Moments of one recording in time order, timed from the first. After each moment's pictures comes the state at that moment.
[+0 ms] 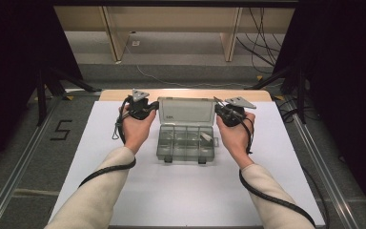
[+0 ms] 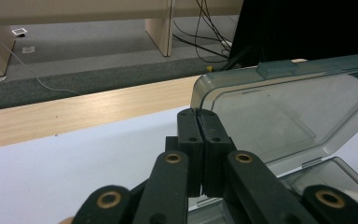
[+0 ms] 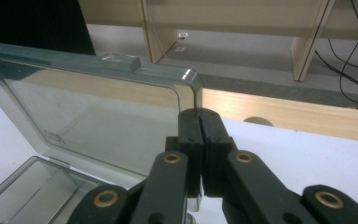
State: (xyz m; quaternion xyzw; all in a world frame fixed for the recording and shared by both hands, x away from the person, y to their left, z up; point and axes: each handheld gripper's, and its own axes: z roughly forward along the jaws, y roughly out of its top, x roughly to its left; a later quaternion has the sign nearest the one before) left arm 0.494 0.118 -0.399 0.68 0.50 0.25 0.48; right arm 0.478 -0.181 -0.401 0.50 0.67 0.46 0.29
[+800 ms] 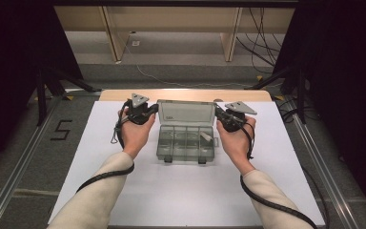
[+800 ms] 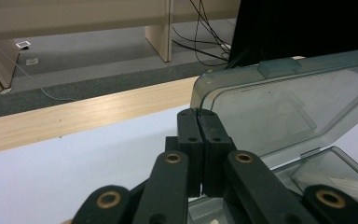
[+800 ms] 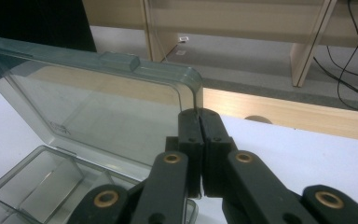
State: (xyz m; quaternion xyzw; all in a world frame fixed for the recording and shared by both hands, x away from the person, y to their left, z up) left arm 0.482 0.118 -0.403 0.68 0.48 0.26 0.48; right arm 0.463 -0.181 -0.405 0.49 0.68 0.46 0.30
